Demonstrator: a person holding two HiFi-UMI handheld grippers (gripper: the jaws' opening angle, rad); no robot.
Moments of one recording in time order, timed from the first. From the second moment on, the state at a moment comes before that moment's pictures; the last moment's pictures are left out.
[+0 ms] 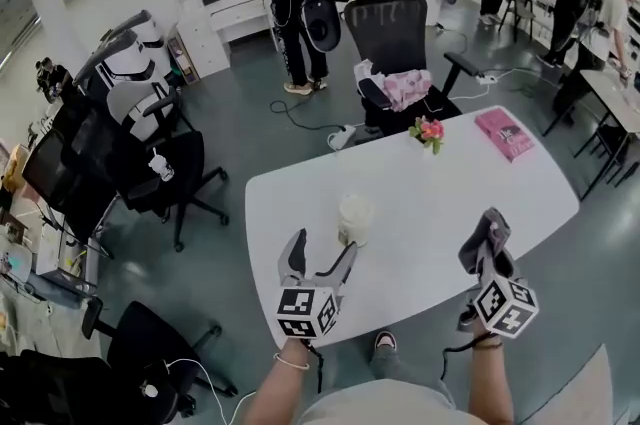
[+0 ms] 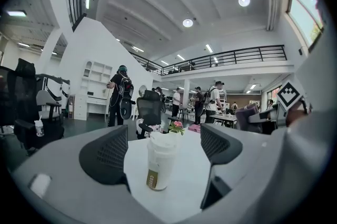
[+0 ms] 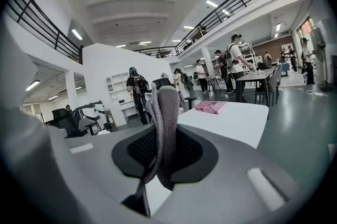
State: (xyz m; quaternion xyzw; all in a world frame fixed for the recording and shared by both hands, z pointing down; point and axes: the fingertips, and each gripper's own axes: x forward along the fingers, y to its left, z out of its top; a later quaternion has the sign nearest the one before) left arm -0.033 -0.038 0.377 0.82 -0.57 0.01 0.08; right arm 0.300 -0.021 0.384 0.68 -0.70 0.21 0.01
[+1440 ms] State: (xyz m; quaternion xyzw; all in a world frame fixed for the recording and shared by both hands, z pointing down) left arm -0.001 -0.130 0.440 0.87 -0.47 0.10 0.08; right arm 0.266 -0.150 0.440 0.64 -0.72 0.26 0.07
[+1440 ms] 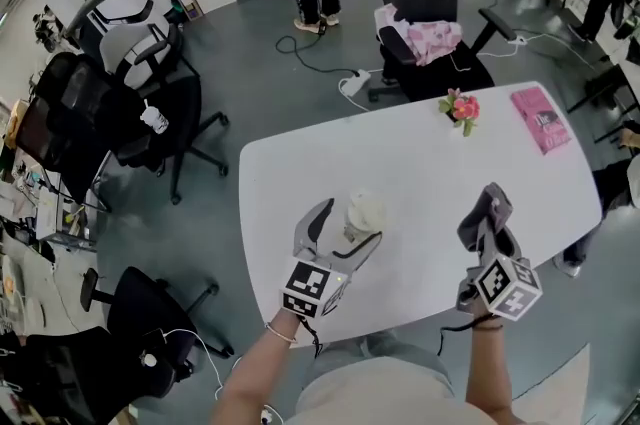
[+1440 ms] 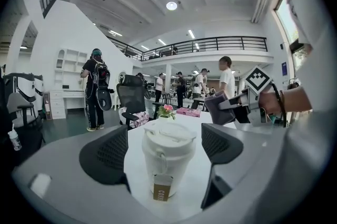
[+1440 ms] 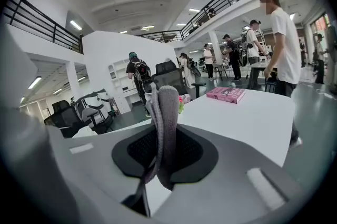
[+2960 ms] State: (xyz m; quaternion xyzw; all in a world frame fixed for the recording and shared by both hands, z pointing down) left arm 0.017 -0.139 0.466 0.90 -0.42 0.12 0.08; right arm 0.256 -0.147 0.457 0.64 -0.71 0.27 0.11
